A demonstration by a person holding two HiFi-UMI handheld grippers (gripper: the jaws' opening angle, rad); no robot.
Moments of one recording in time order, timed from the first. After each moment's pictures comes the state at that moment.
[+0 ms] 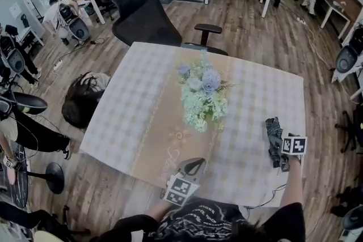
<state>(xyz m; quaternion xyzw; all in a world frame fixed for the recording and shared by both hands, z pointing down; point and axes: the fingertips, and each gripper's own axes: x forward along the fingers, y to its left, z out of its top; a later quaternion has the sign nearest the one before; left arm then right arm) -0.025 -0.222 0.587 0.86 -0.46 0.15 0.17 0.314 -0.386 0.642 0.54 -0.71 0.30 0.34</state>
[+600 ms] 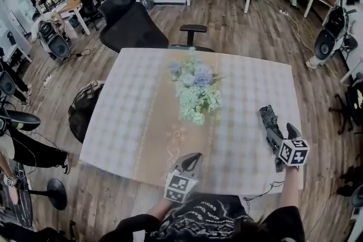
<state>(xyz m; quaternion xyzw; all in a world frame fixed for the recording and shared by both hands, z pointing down) -0.043 -0.210 0.572 0.87 -0.45 0.13 0.16 0.263 -0.323 0.537 0.58 -0.76 0.20 0.20</state>
